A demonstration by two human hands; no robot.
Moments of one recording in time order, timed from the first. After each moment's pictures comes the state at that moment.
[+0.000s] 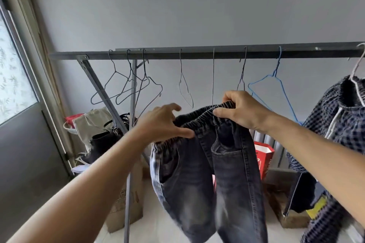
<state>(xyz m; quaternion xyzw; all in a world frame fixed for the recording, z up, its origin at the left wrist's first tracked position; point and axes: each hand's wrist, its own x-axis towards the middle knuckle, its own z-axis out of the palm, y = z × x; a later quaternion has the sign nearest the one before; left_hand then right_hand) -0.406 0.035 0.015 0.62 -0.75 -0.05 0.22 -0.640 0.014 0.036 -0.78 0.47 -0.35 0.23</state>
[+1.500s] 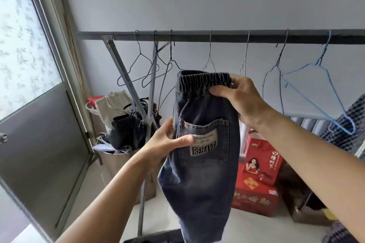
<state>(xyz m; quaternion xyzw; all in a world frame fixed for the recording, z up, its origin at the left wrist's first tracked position) -0.347 0.067 -0.075 0.42 -0.55 -0.52 0.51 -0.546 0.016 0.024 -0.64 0.32 -0.52 0.46</state>
